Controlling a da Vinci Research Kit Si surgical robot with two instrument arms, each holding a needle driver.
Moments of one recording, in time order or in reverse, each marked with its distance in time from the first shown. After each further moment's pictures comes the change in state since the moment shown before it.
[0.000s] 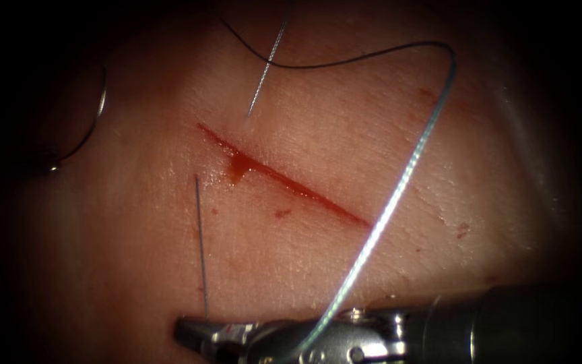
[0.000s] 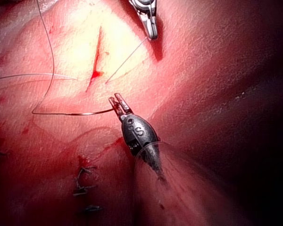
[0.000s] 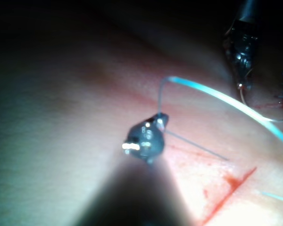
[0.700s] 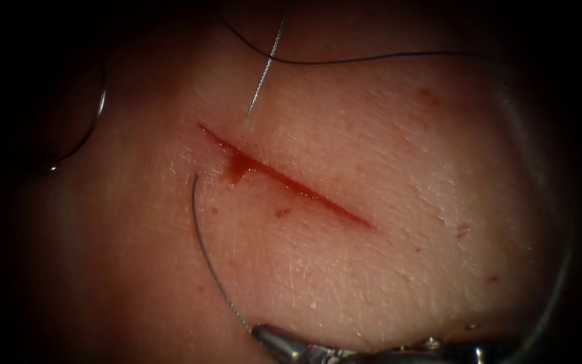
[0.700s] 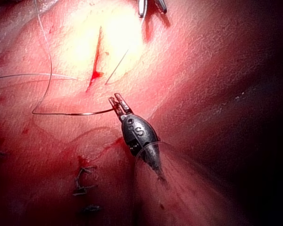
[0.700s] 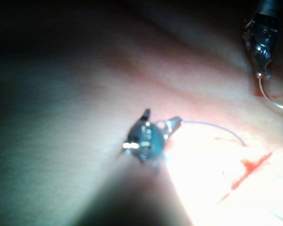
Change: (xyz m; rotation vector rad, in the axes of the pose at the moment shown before) right arm -0.002 0.000 -0.007 -0.037 -0.012 0.004; left arm 0.000 0.000 0.000 -0.004 0.001 0.000
